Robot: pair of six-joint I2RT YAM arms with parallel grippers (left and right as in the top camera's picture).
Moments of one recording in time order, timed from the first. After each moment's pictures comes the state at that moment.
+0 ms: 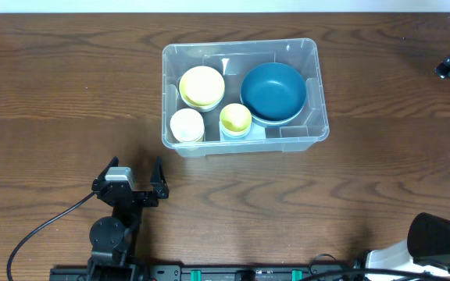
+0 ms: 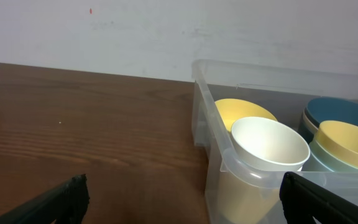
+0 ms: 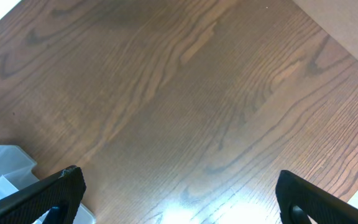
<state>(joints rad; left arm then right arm) -0.13 0.01 0.02 -0.12 -0.06 -0.16 -0.29 1.71 2.16 -1.56 0.28 0.49</state>
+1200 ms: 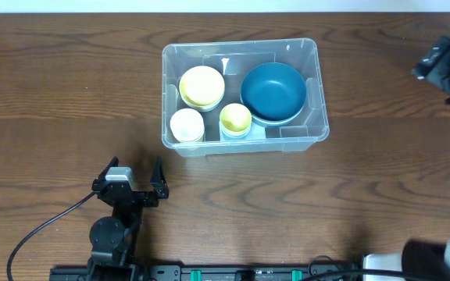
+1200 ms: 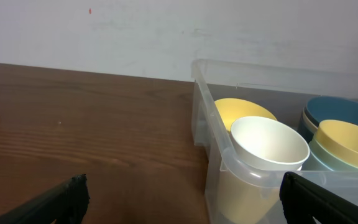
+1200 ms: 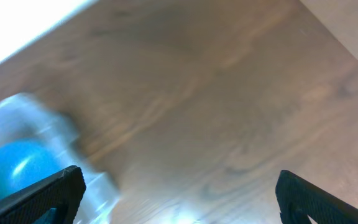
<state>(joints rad) -0.13 0.01 0.02 -0.12 -0.06 -0.15 -0.07 1.56 2.15 -1.55 0.28 0.49</state>
